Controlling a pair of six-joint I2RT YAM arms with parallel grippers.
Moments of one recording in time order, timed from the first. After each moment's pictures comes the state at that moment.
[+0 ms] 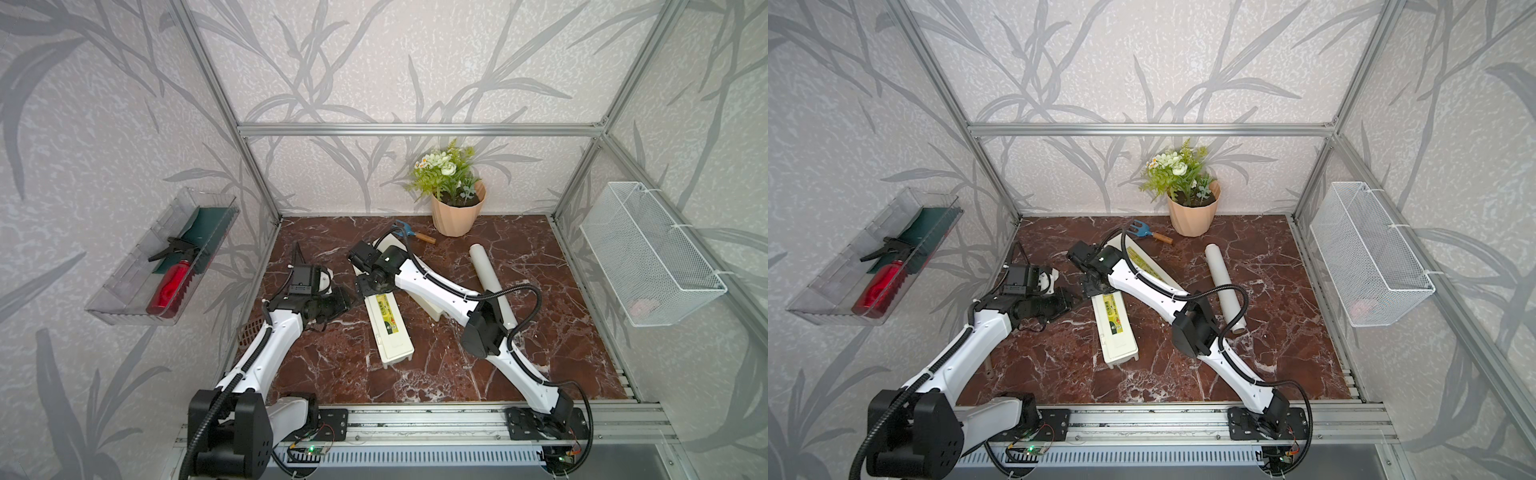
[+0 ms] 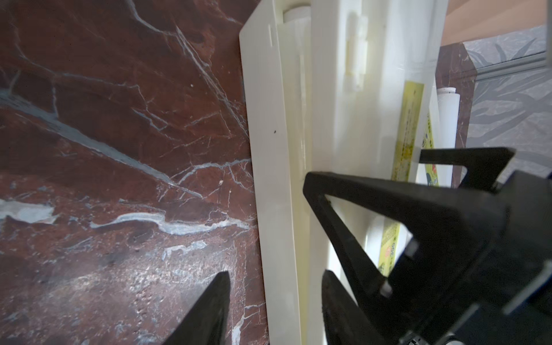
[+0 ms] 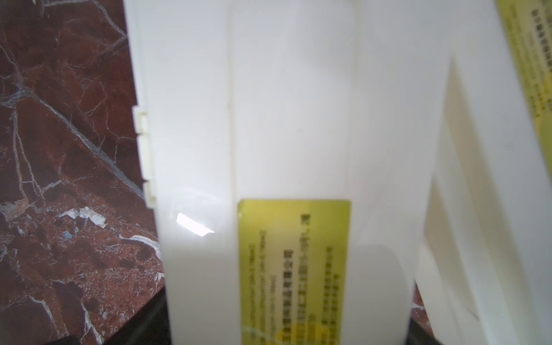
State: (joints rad) left arm -0.05 1.16 0.76 -0.60 0.43 -0.52; right arm 0.97 2.53 2.56 -1.19 0.15 0.62
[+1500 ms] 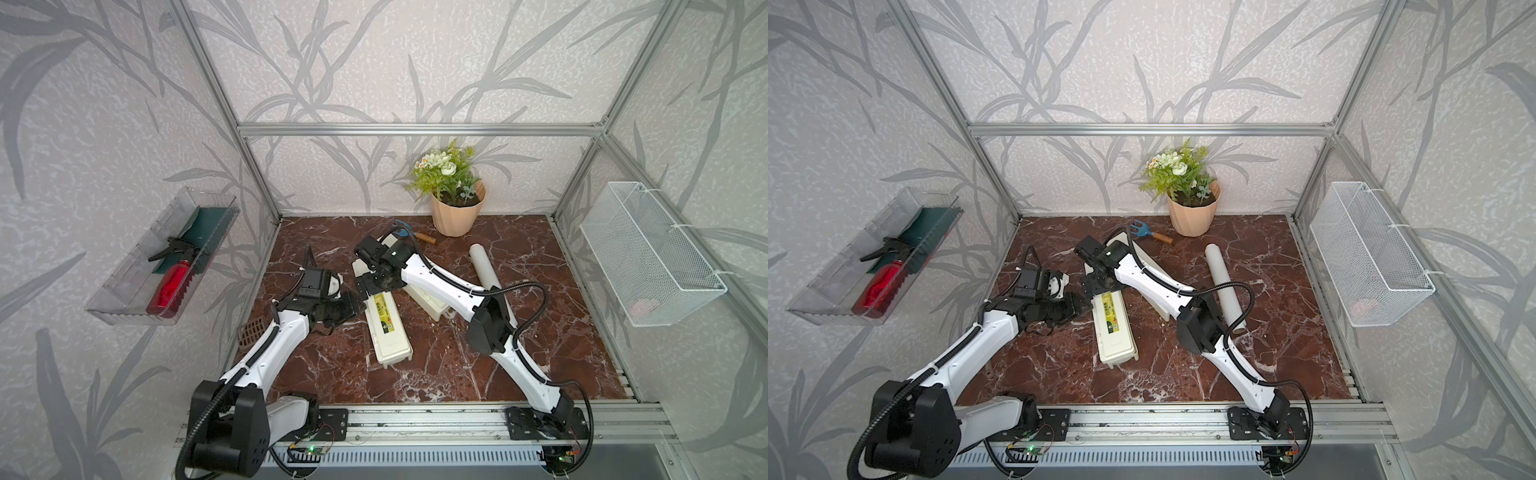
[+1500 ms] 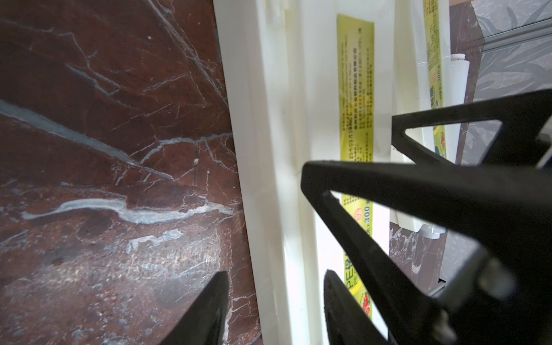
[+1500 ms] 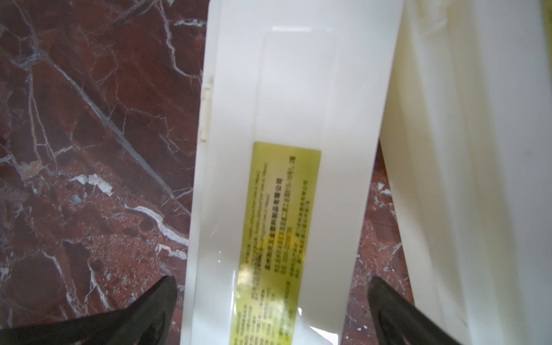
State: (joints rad) left arm -0.13 1.18 0.73 -0.56 0.44 -0.56; right arm 0.92 2.45 2.46 -1.18 0.02 0.49
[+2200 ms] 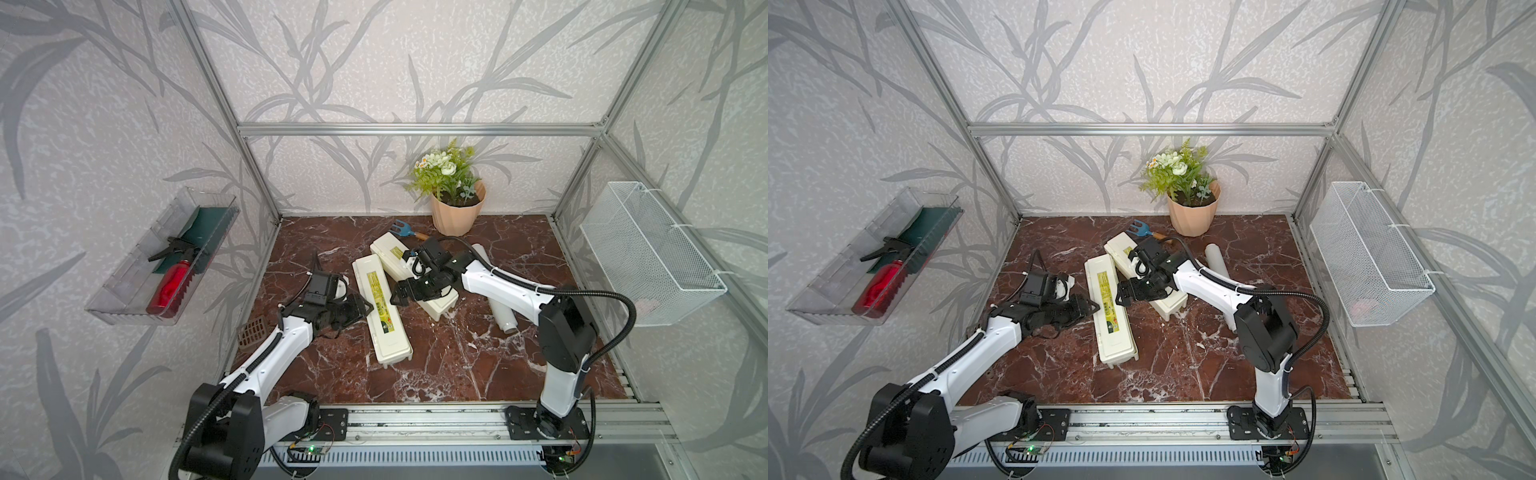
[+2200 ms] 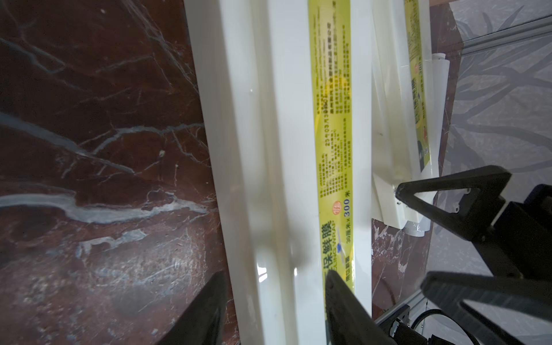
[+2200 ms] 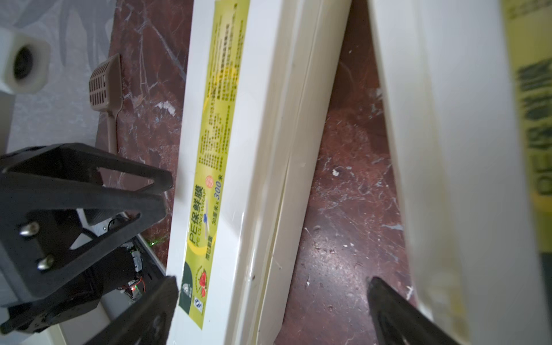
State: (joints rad) left arm -0.23 1.16 0.67 -0.47 0.42 -0.67; right arm 0.74 1.86 1.45 -0.63 -0.45 0.41
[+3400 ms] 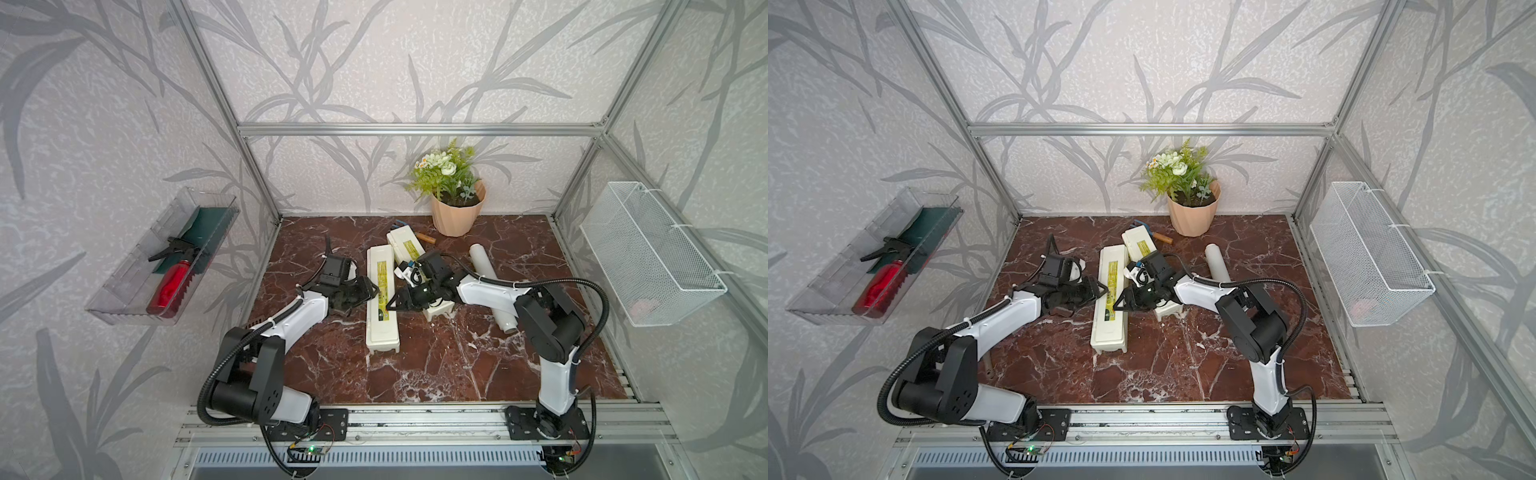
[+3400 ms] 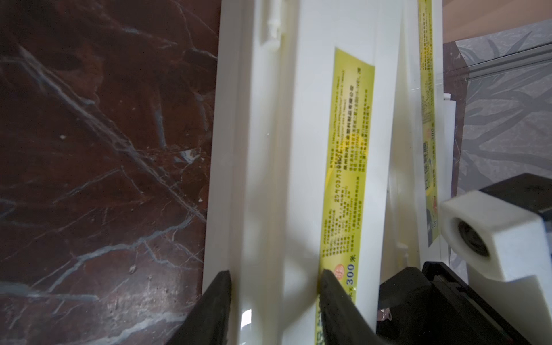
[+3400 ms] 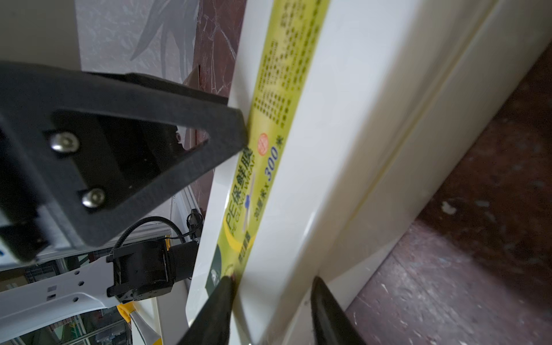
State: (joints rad) left arm -0.25 1.45 0.82 -0.28 0.36 -0.65; right arm 0.72 1.97 1.28 -0.16 -0.75 0.62
